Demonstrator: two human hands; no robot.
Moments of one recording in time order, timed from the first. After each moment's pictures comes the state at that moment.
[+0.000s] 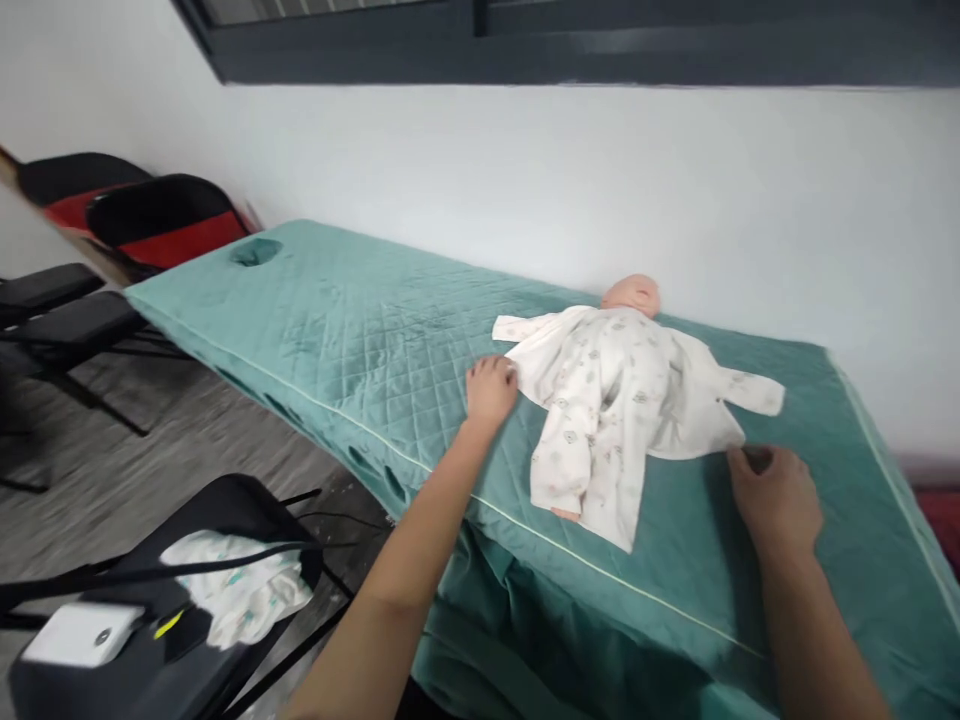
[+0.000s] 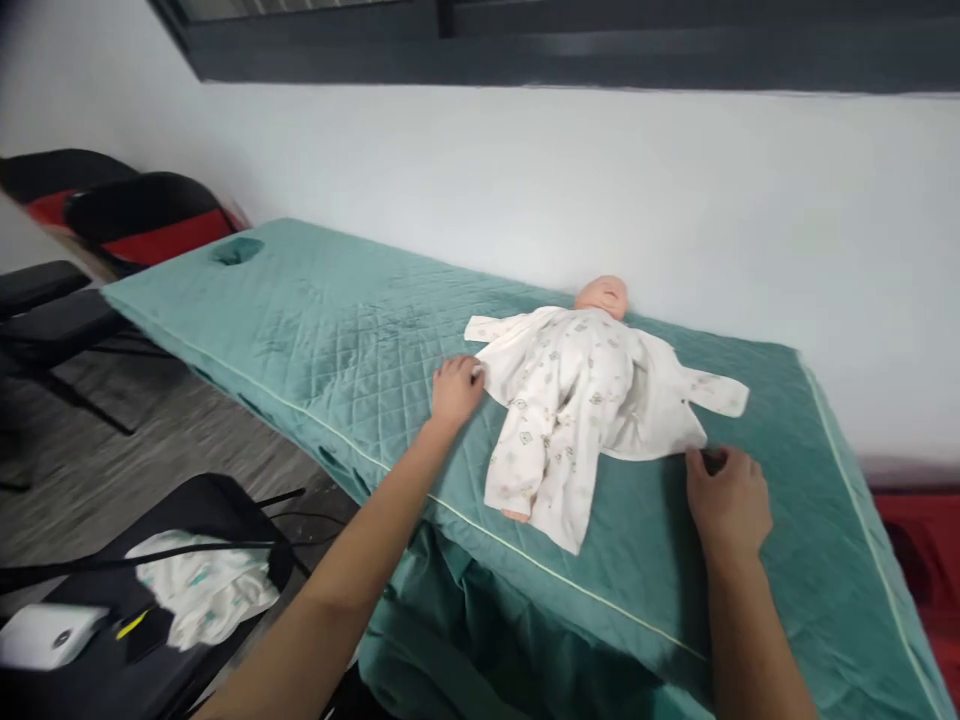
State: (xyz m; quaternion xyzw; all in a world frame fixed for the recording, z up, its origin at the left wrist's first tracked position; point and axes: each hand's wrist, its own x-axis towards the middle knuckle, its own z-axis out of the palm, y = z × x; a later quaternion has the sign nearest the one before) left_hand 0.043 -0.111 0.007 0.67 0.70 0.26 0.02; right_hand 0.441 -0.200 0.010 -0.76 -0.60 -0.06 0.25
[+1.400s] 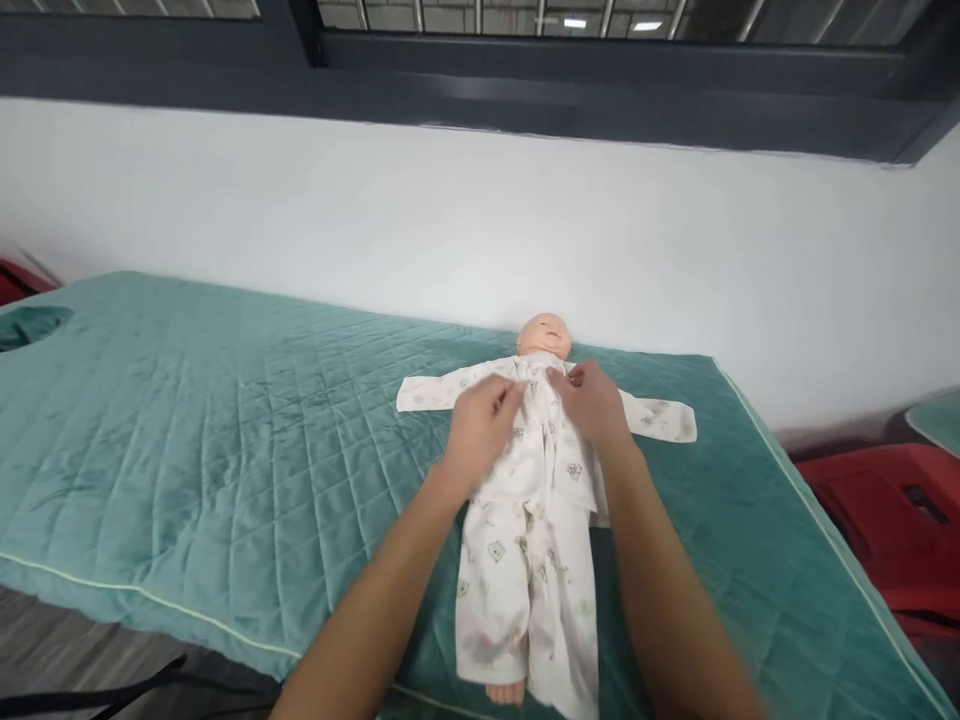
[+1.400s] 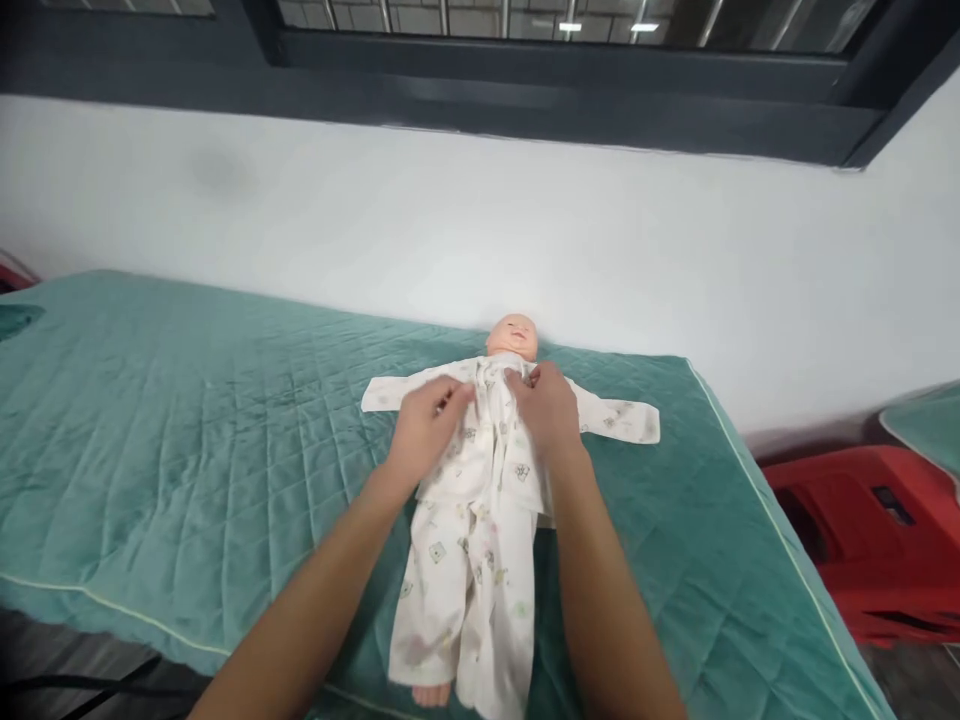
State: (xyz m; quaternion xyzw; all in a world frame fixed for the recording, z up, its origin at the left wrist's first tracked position) left_hand 0.131 -0.053 0.096 0.73 0.49 0.42 0.22; right_hand 0.314 -0.033 0.092 -0.74 -0.54 0.16 0.36
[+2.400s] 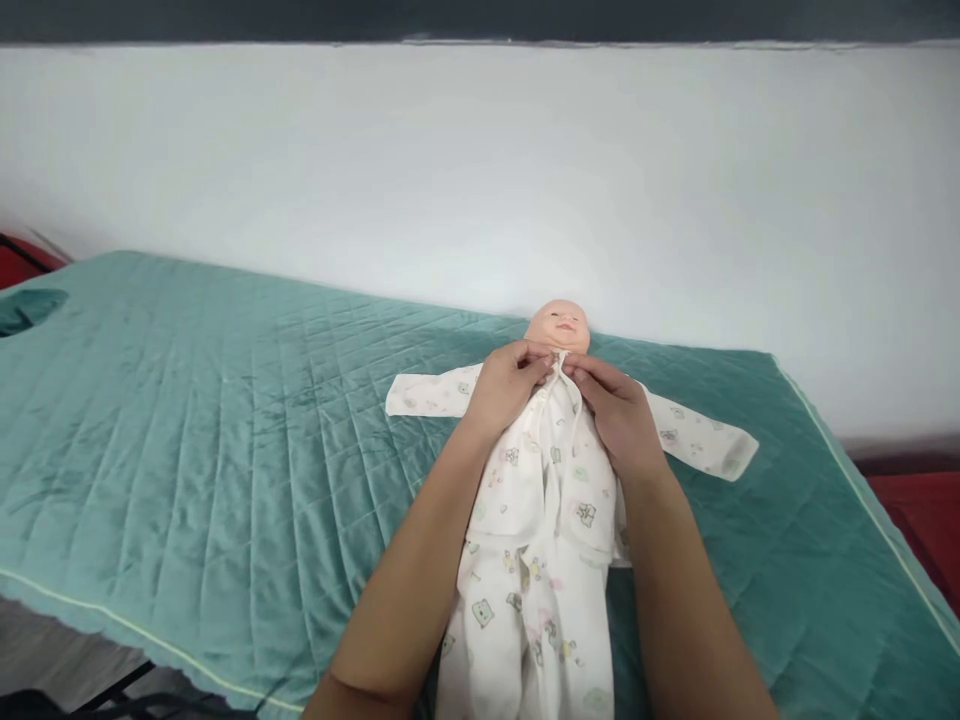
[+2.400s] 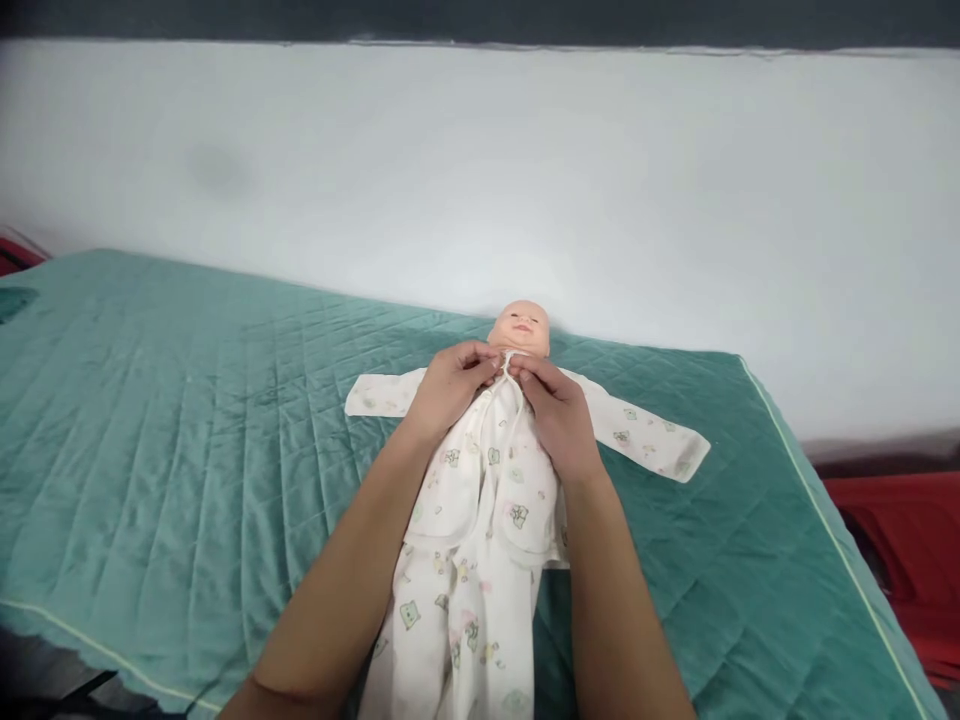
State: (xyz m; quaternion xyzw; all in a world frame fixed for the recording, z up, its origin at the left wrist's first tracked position) left_hand 0.164 0.027 0.083 0.58 0.41 0.47 0.52; right_hand 0.316 -0.016 0.073 -0.51 -0.52 0.39 0.57
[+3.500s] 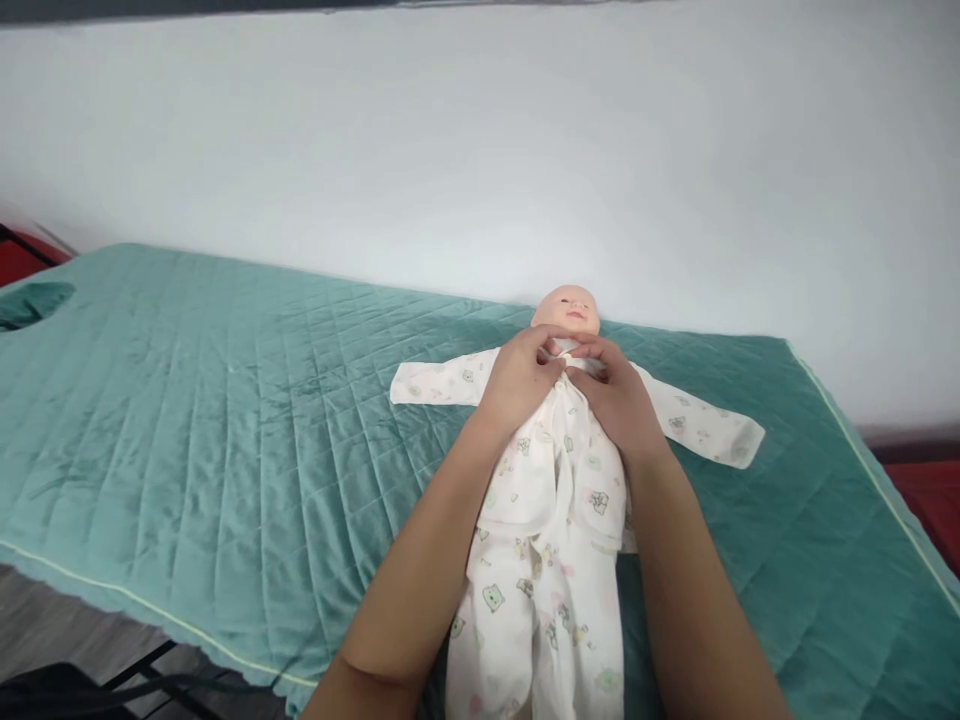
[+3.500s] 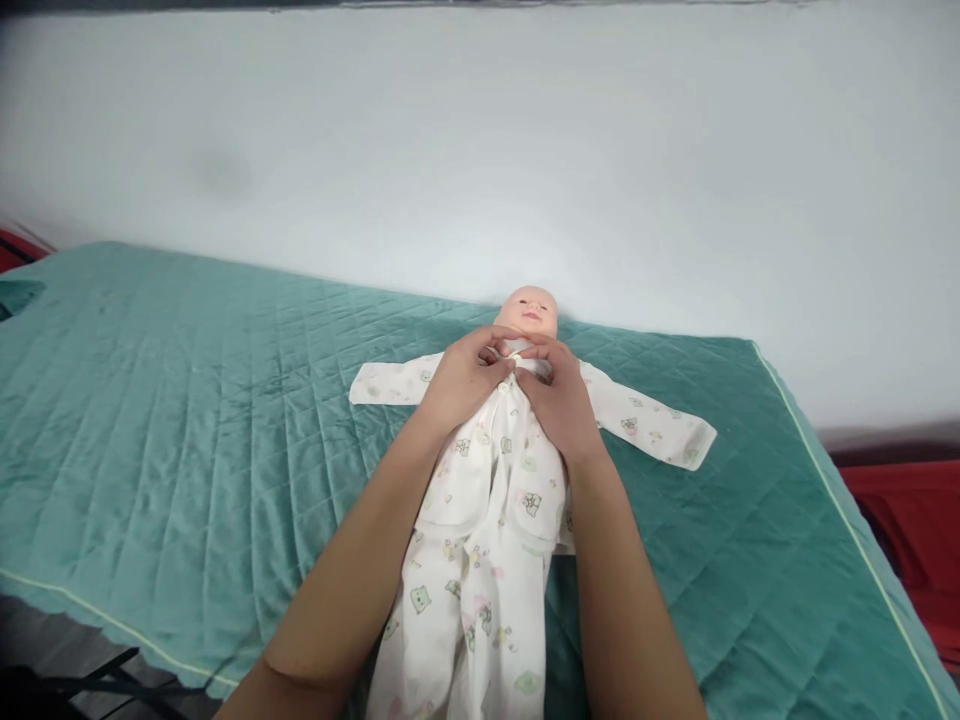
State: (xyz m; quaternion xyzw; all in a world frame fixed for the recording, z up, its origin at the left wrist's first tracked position) left_hand 0.168 0.023 0.082 0.69 0.44 0.43 0.39; right_hand 0.321 -0.008 0.062 -0.56 -0.58 0.31 0.50
